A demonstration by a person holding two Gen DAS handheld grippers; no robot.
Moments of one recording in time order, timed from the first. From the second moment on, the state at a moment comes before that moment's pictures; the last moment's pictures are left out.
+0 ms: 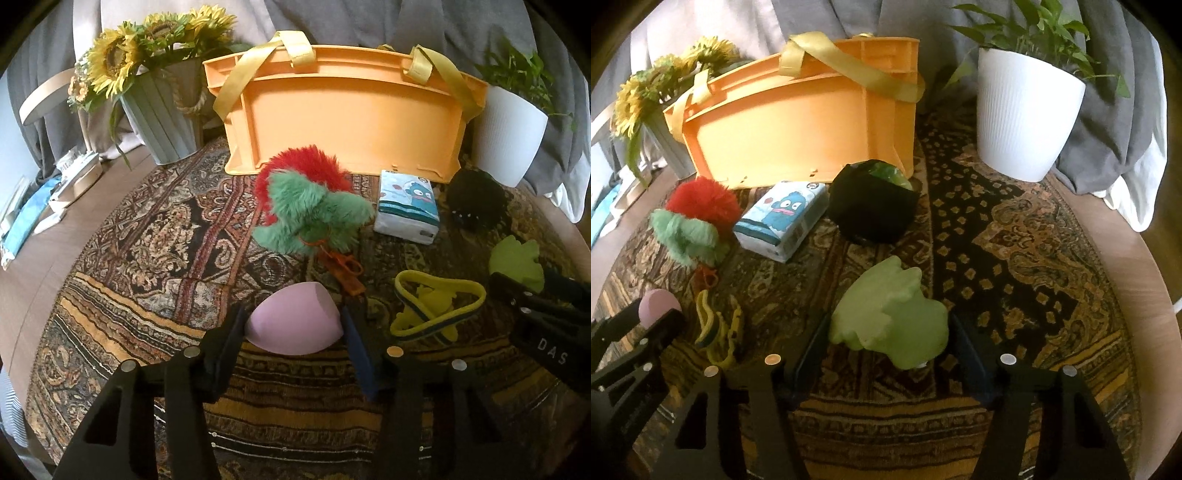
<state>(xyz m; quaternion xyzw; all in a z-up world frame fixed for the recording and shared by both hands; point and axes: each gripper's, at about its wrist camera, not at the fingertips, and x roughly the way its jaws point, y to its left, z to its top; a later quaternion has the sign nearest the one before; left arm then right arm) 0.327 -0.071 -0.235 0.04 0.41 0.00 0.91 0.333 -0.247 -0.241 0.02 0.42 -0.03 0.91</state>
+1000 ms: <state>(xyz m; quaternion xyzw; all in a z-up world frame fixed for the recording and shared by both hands) 0.287 -0.054 -0.145 0.03 0.32 -0.03 0.95 0.284 -0.227 -0.145 0.04 0.33 -0.02 0.94</state>
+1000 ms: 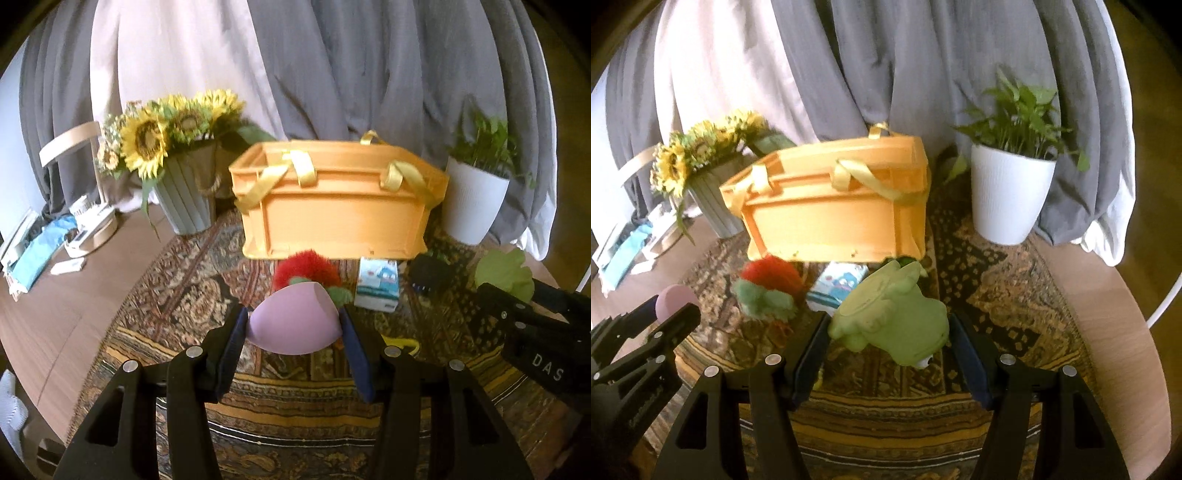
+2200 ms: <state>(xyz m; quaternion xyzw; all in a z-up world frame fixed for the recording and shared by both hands) 0.315 -0.032 -0.038 0.03 0.19 -0.06 0.98 0.305 -0.195 -0.044 0.04 0.20 -0.03 0.98</state>
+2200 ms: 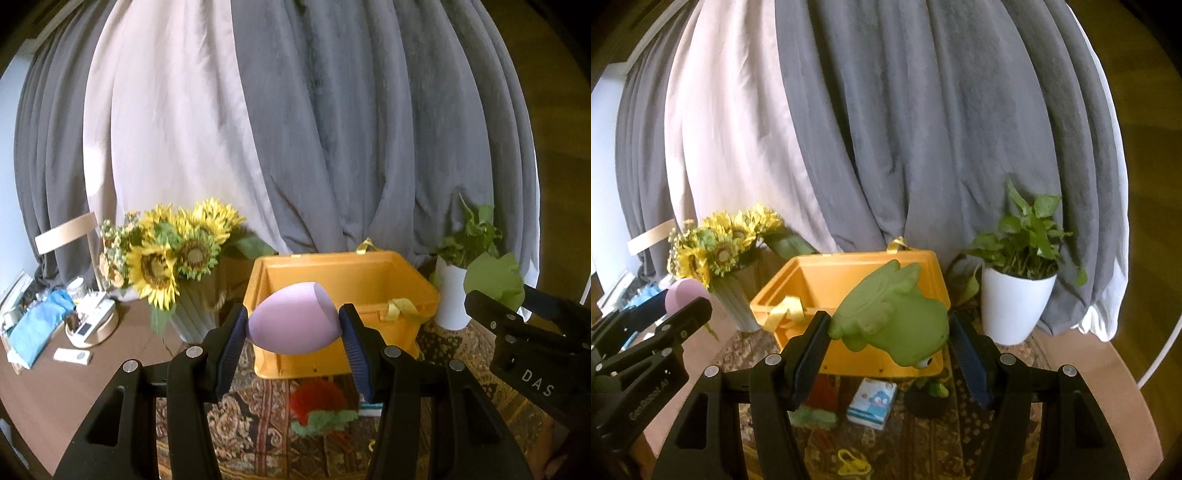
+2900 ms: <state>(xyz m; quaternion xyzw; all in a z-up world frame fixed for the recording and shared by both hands) 0.382 -0.031 -0.014 0.03 0.16 -0.07 0.98 0.383 -0.192 -0.024 0.03 0.17 -0.01 0.98</state>
